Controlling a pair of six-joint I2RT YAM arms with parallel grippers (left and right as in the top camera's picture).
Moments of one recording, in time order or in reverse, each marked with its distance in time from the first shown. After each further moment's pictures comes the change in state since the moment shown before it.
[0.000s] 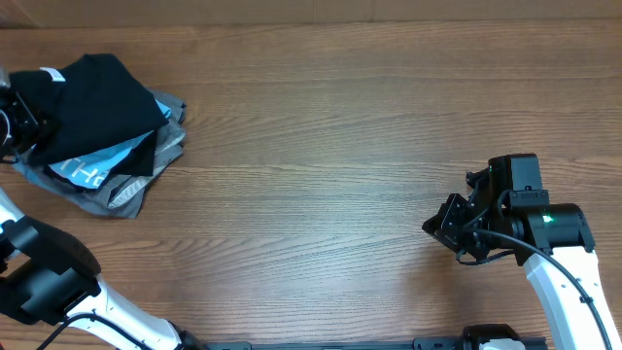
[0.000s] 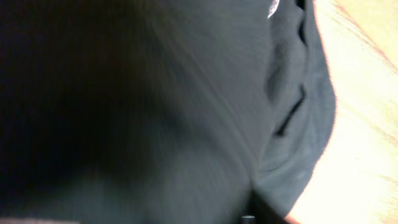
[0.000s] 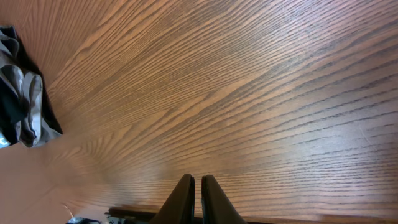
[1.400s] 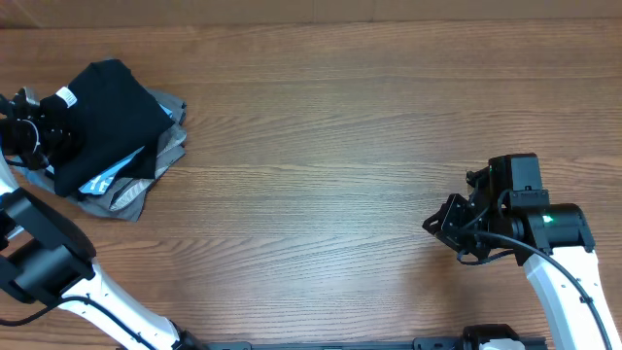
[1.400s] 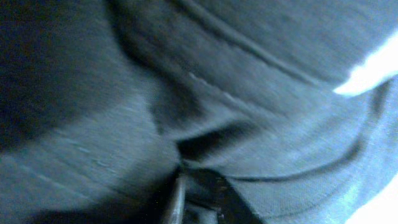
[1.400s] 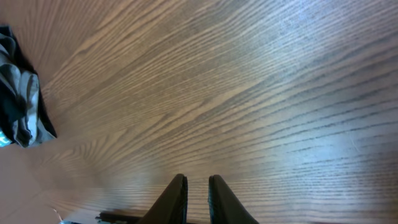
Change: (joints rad) left arm -0.016 0.132 -0.116 0.112 0.076 -0.088; right arm 0.000 0.000 0.000 0.012 0.023 -0.029
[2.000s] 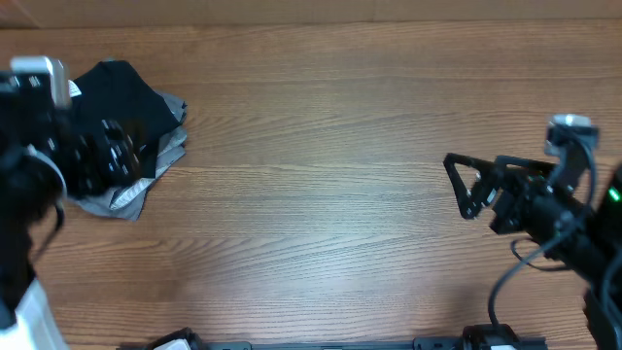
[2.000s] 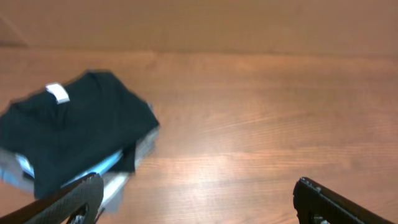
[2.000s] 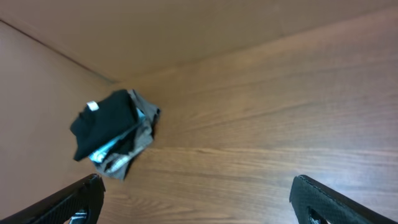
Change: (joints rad) left arm -0.300 -0.929 0.002 -0.236 -0.058 0.185; right arm 0.000 -0.209 0.551 0.016 0.003 -0.213
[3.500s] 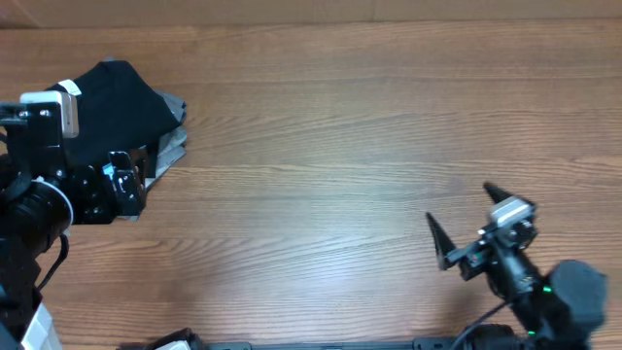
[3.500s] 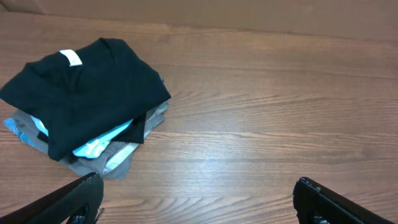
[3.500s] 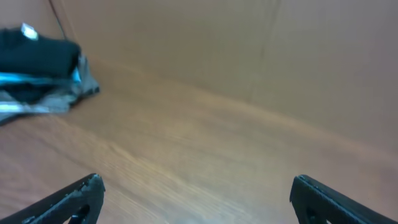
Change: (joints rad) left arm -0.004 -0.031 -0.007 -0.087 -0.079 -0.011; right arm -0.027 -0.582 -0.870 0.568 0.019 -0.552
